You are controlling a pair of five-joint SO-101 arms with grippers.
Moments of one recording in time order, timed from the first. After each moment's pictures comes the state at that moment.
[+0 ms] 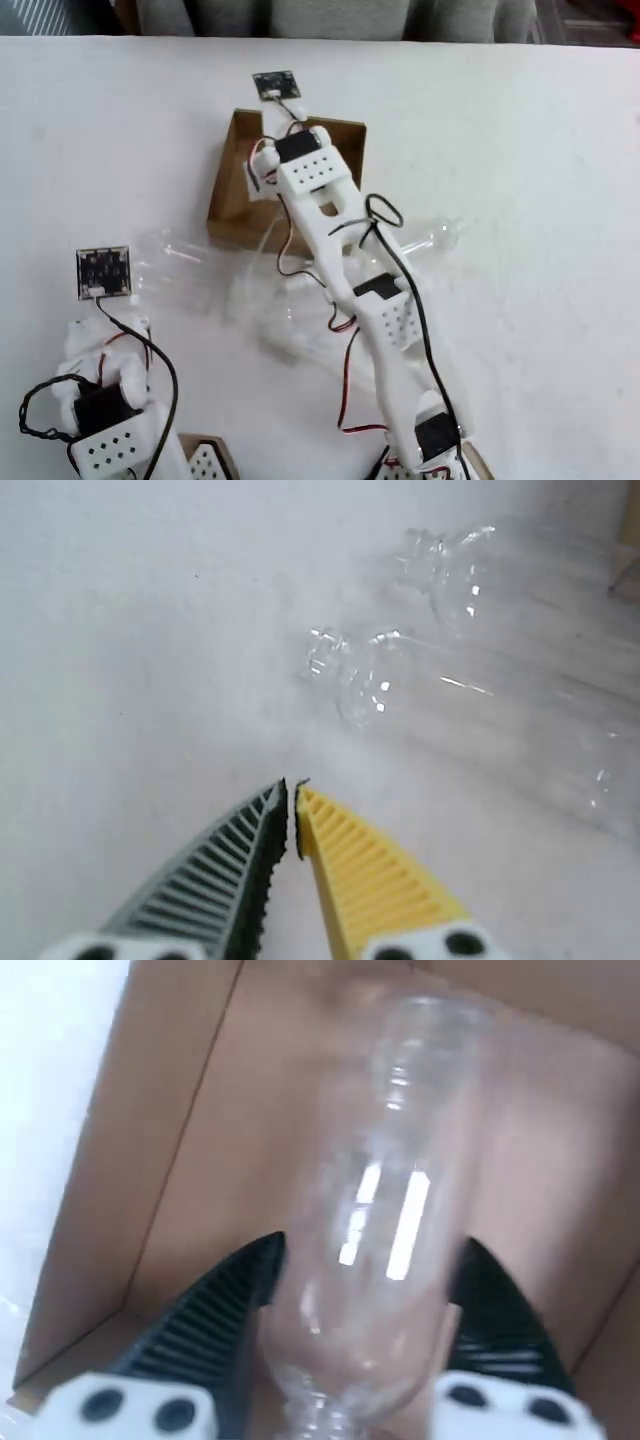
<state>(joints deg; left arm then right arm) -30.3 -98.2 95.9 59.9 -15.0 -30.6 45.4 -41.3 70.8 -13.1</state>
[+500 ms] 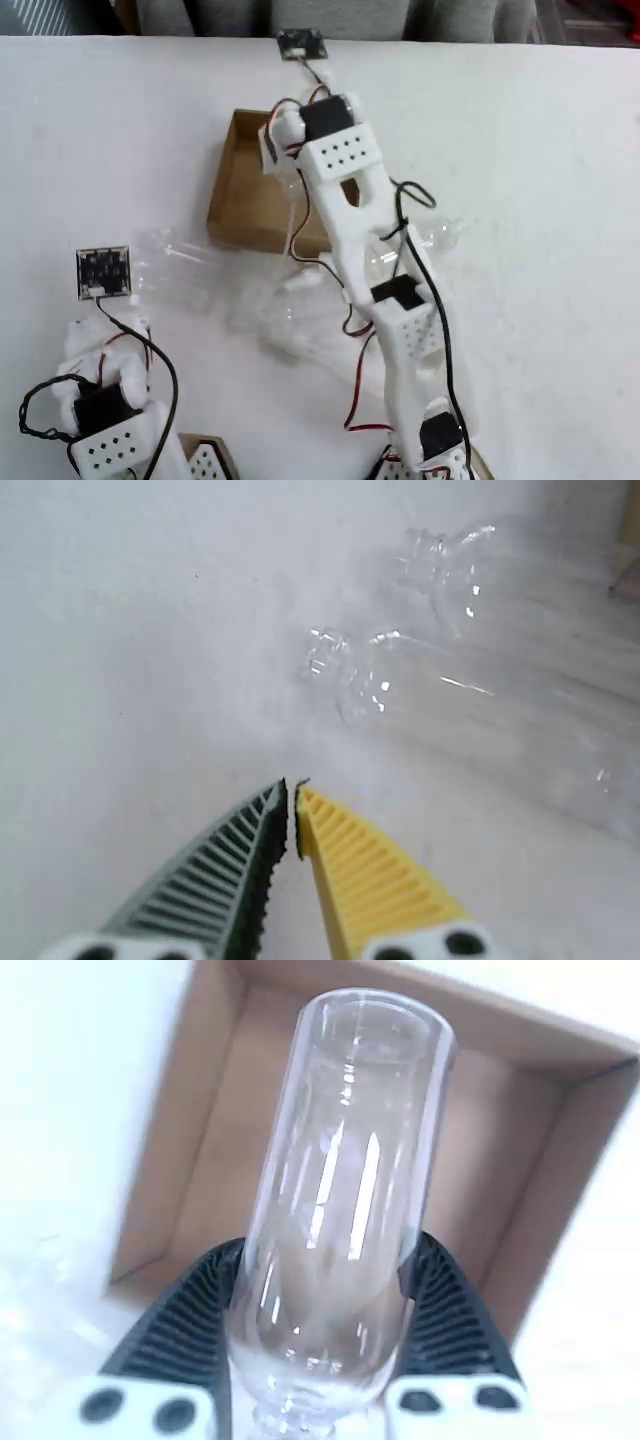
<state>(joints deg) -30.3 -98.2 95.9 59.9 -15.0 -28.0 35.4 -56.7 92.7 -13.1</state>
